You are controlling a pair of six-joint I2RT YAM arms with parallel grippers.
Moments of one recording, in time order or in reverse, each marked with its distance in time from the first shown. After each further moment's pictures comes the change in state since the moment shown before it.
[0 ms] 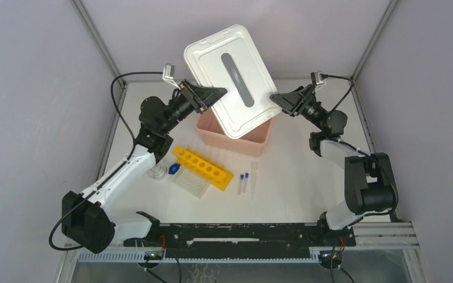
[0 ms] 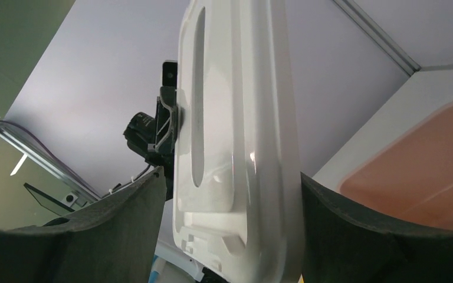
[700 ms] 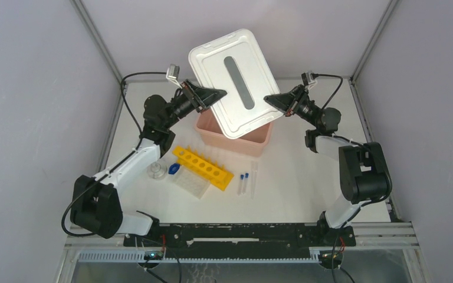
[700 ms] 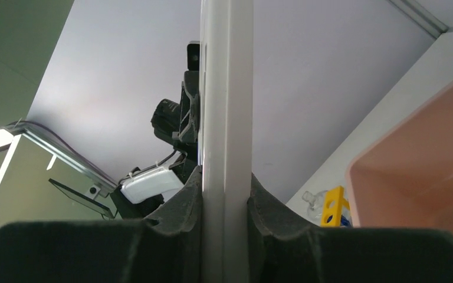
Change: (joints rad) left arm 0.068 0.126 -0.045 0.183 0.153 -0.134; right arm 0.015 0.124 0.057 0.053 -0.056 0.070
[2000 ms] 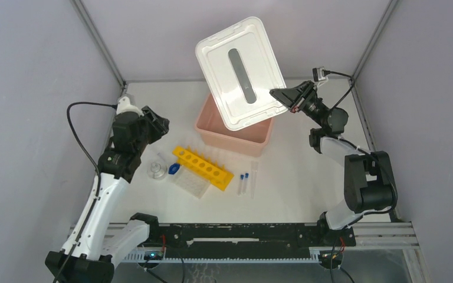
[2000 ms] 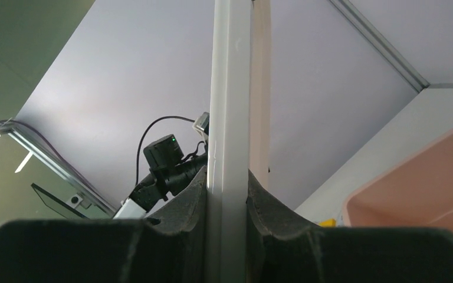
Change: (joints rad) left arm 0.191 -0.457 -0.005 -1.120 -0.687 0.570; right arm -0.026 -0.094 0.003 -0.012 0.075 -0.030
